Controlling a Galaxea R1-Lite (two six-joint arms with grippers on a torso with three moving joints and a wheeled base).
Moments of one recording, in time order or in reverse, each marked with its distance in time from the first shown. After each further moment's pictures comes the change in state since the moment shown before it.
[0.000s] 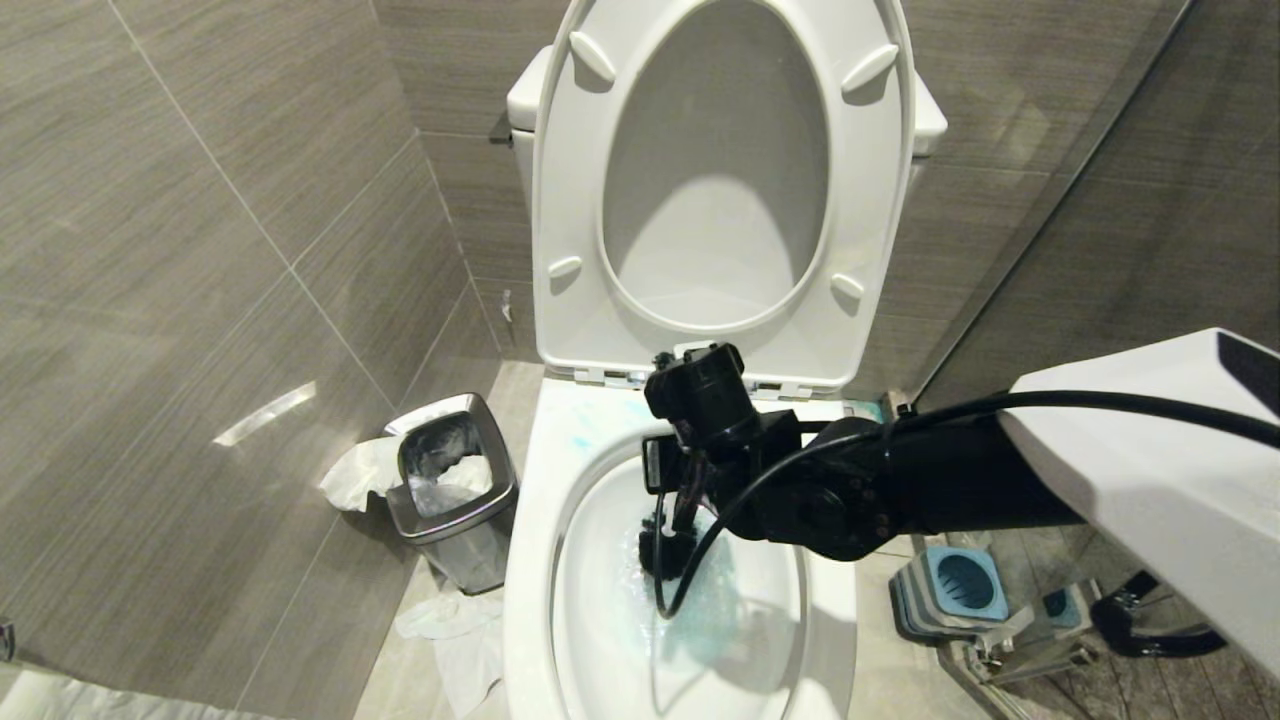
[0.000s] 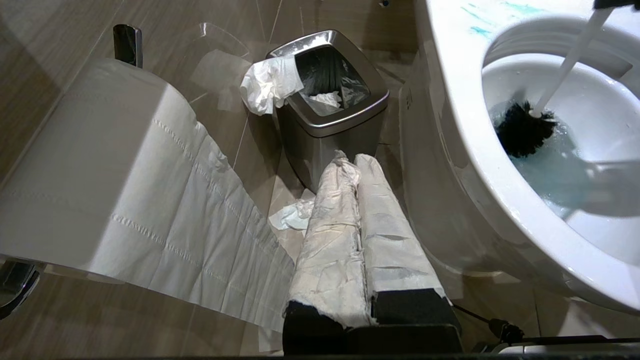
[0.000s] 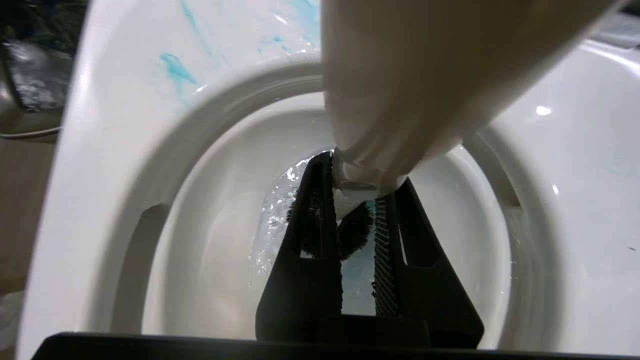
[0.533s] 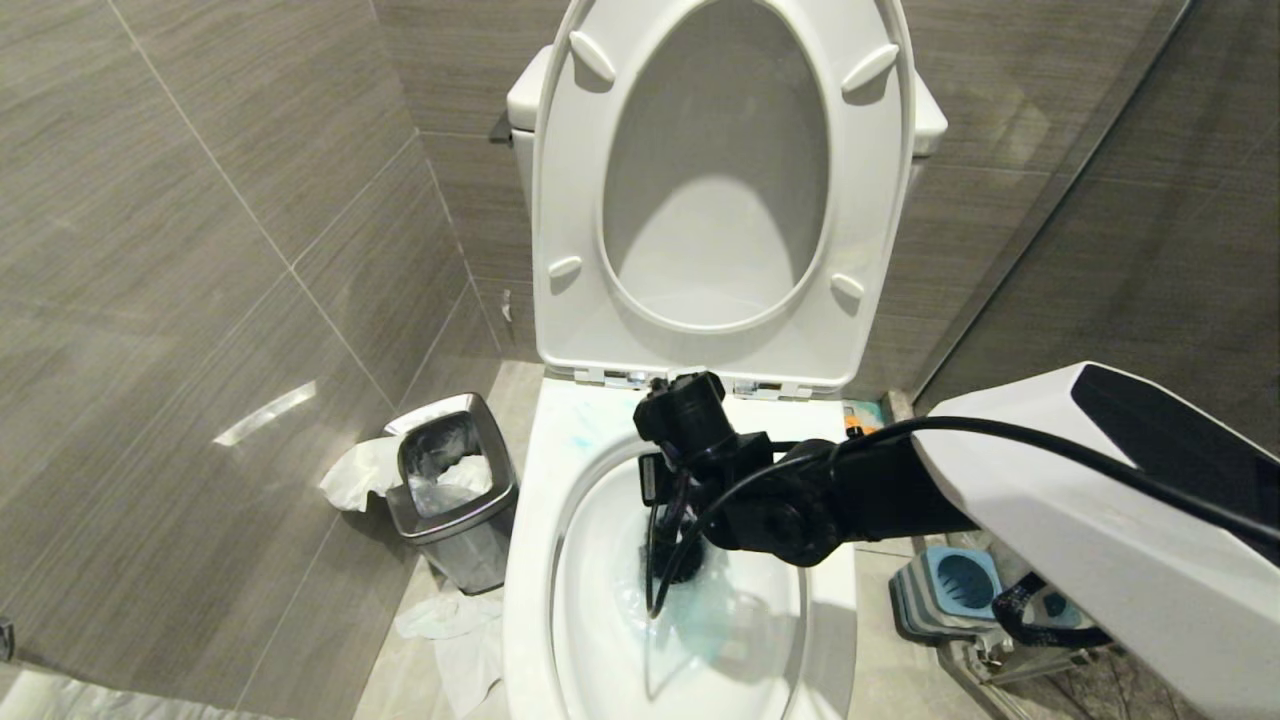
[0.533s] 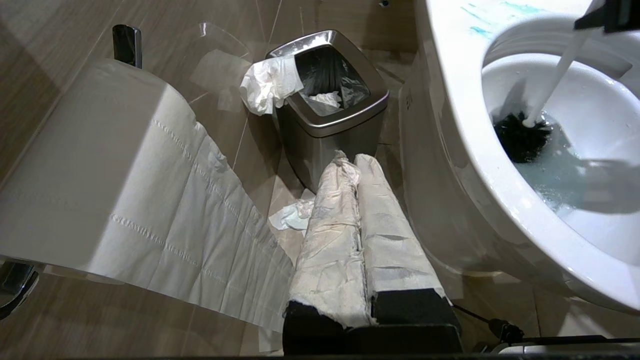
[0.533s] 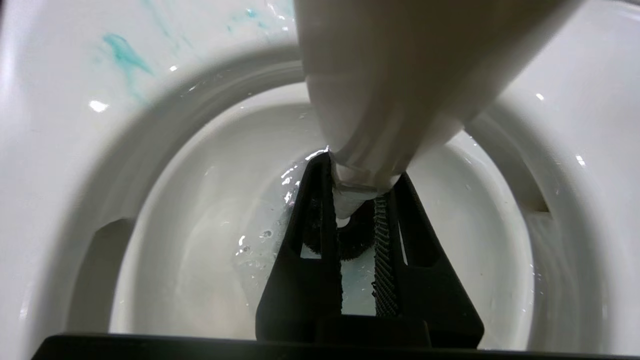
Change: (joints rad) left arm 0.000 0.000 0.000 0.000 0.000 0.000; right arm -0.016 0.094 -0.053 -0.005 0.000 0.015
